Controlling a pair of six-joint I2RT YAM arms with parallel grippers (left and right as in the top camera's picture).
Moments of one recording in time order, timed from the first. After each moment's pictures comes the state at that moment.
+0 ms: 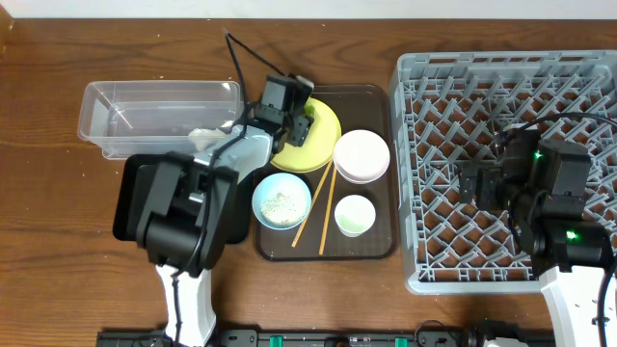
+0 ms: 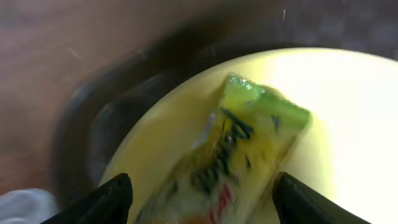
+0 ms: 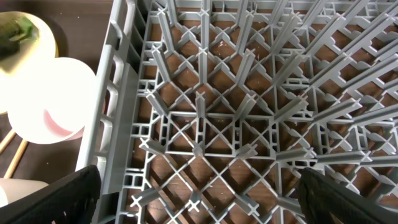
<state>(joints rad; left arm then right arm) -0.34 2.08 1.25 -0.07 -0.06 0.17 -0.06 1.01 0.86 -0.67 -0.12 -0.04</state>
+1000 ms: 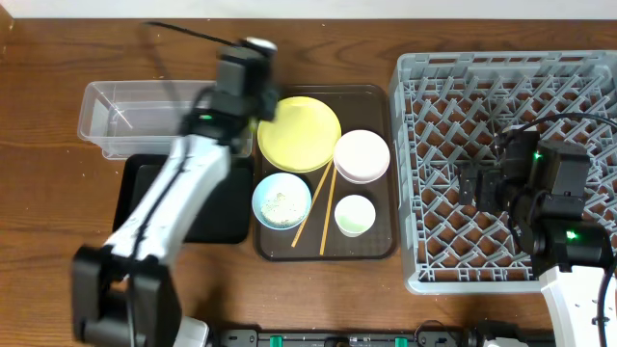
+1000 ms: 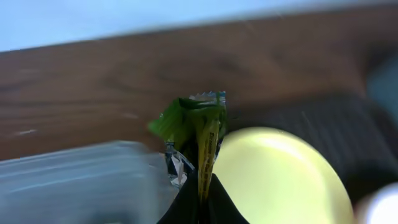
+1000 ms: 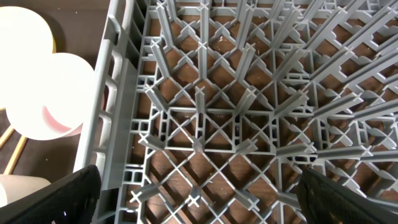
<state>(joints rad) -0.22 1.62 1.26 -0.31 -0.08 -0.09 -0.06 1.01 0.86 -0.68 -0.11 -0.04</state>
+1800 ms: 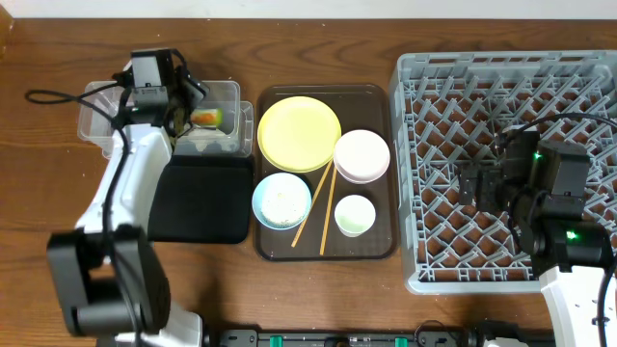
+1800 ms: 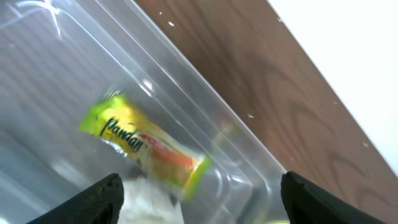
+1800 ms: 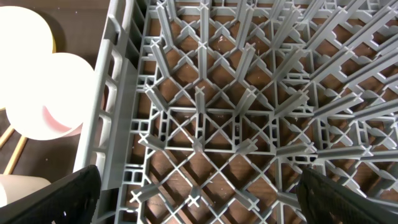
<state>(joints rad) 0.06 1.67 1.25 -0.42 -0.08 -0.80 -0.06 1.01 0.86 -0.68 -0.11 -0.04</state>
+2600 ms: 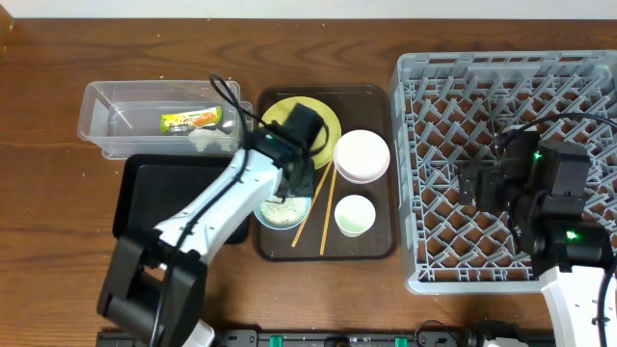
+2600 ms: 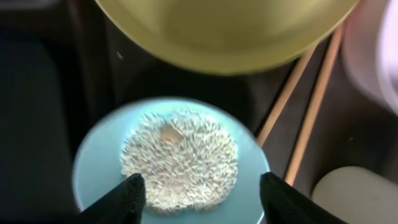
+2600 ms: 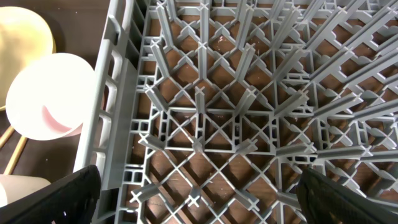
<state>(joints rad) -0.54 1.71 1.21 -0.90 -0.05 -0.55 -0.06 1.01 0.86 -0.68 -0.11 -0.04</state>
